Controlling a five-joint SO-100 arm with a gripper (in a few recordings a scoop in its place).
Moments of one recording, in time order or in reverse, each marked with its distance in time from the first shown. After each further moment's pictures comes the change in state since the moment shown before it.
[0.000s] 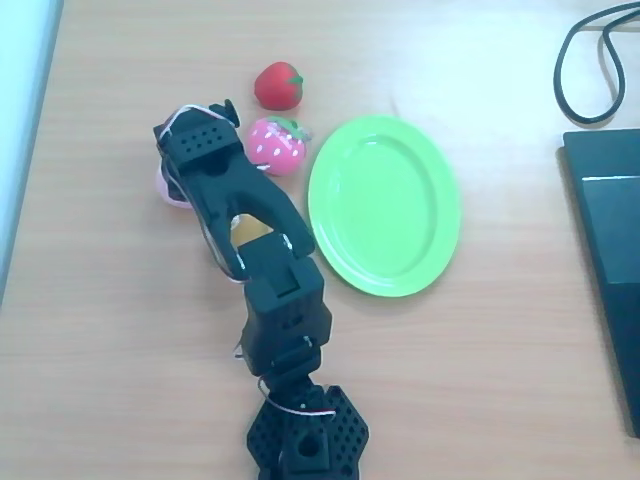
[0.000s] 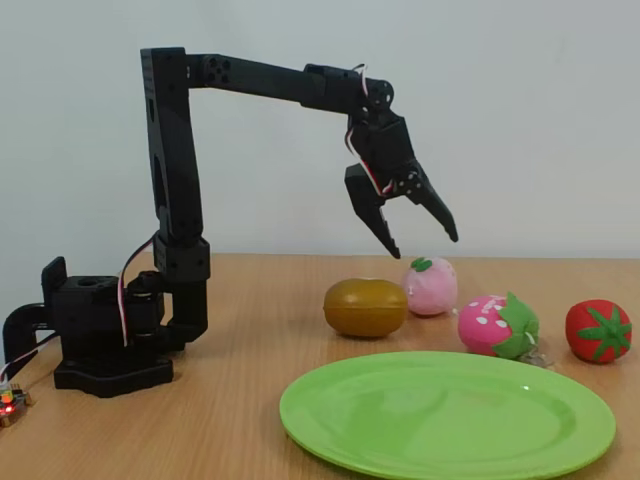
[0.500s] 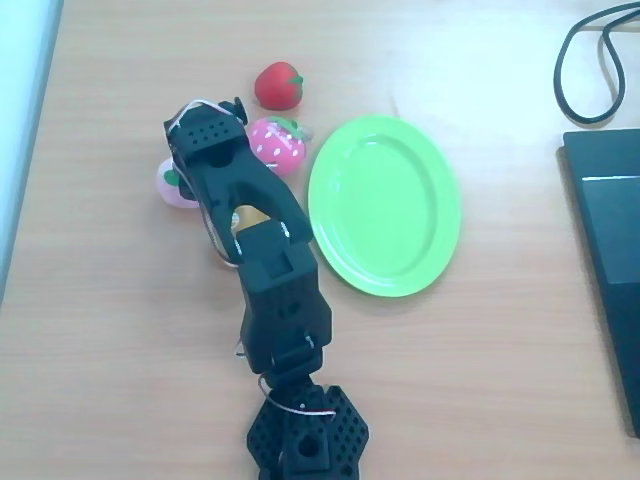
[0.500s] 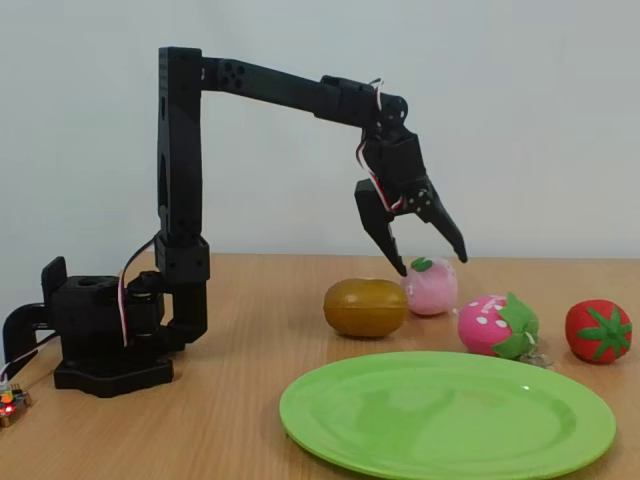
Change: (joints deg) arm 2.2 -6.2 -2.1 -0.4 -0.6
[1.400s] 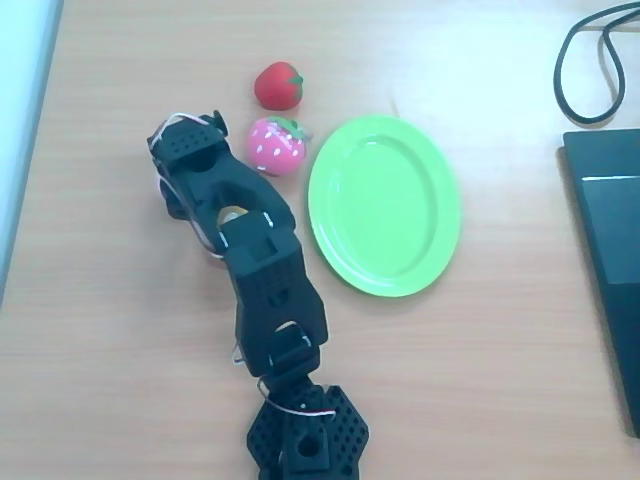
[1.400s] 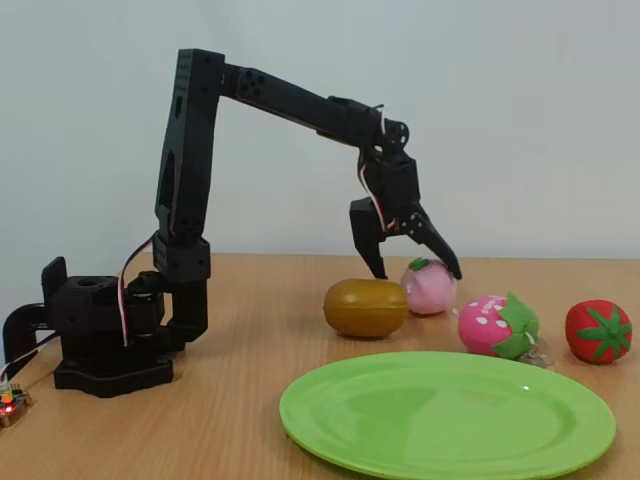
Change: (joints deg) arm -4.1 -7.0 -0.8 -1.8 1.0
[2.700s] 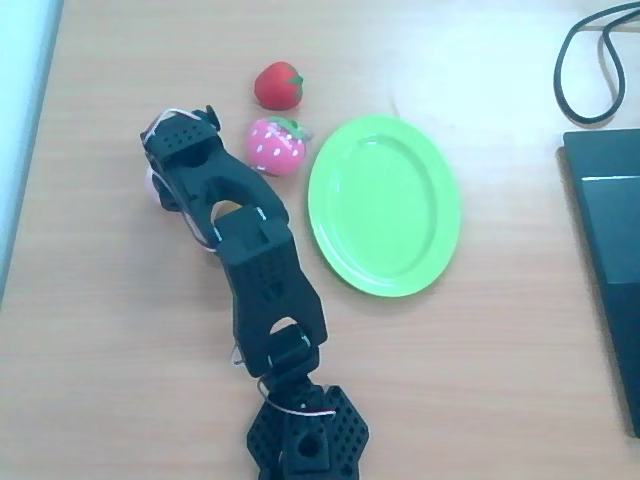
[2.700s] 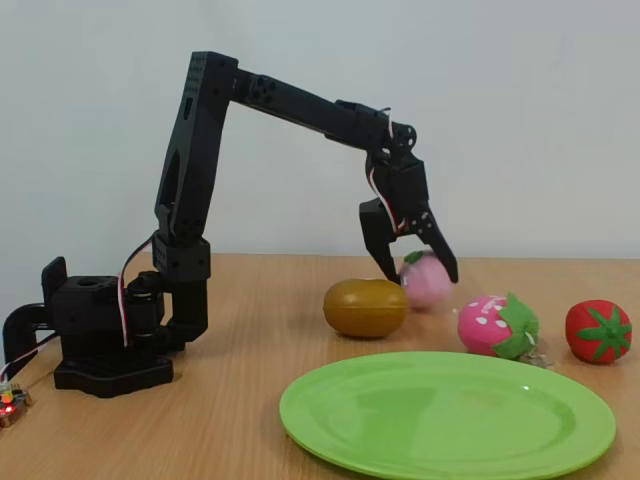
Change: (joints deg) arm -1.0 -3.5 -5.3 -1.1 -1.4
